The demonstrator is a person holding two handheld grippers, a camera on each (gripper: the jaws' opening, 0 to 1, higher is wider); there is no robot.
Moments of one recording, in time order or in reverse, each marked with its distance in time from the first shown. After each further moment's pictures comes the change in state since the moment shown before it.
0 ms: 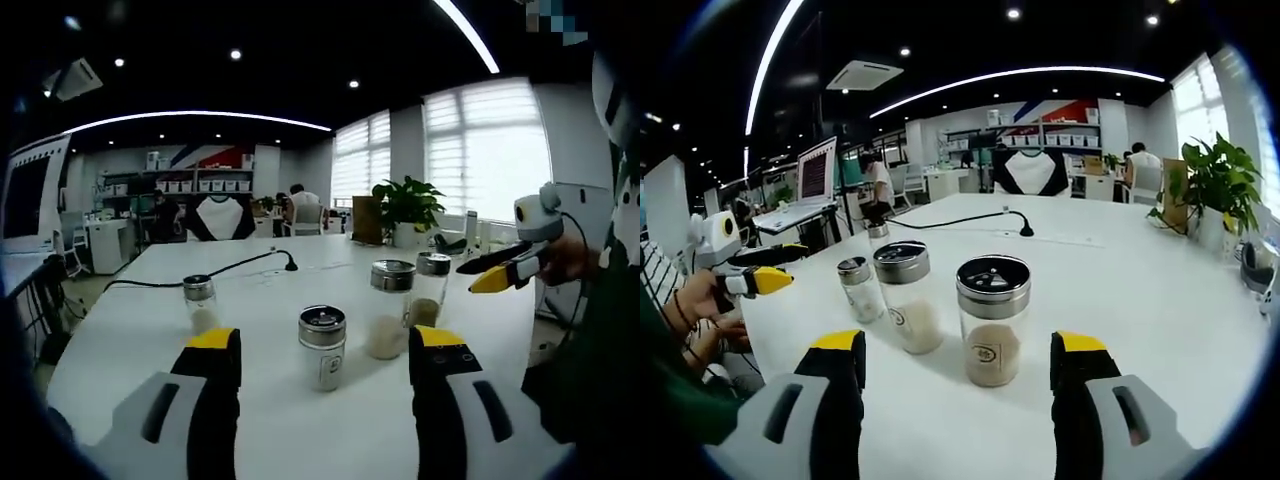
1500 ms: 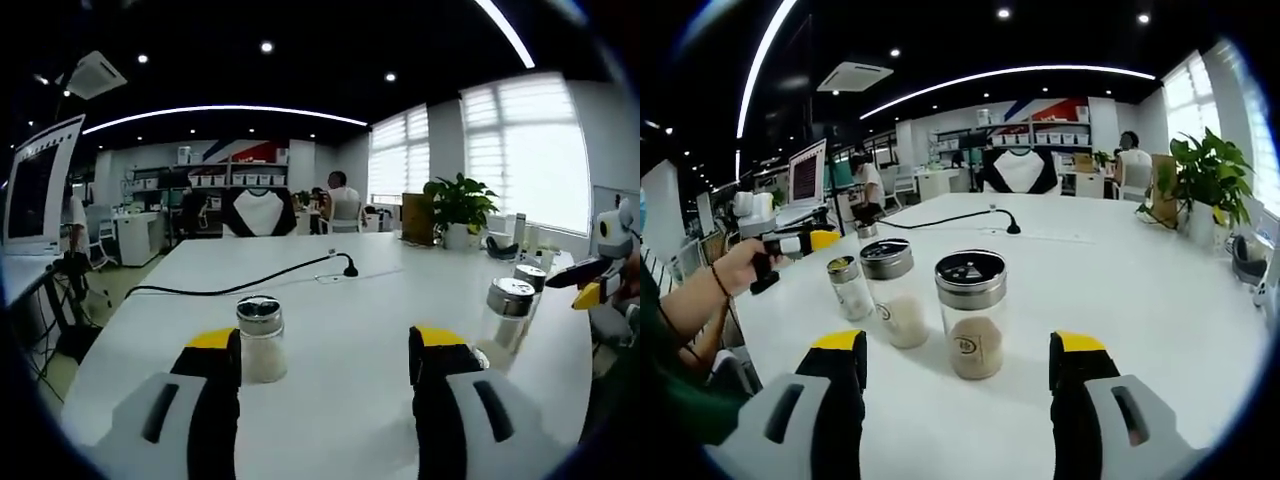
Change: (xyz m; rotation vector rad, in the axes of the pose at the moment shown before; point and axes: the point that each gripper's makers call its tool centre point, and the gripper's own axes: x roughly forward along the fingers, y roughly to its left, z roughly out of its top) left arm 0.077 0.107 -0.002 -0.045 0.031 0.146; right arm -0.009 -0.014 -0.002 0.022 -0.003 -0.040
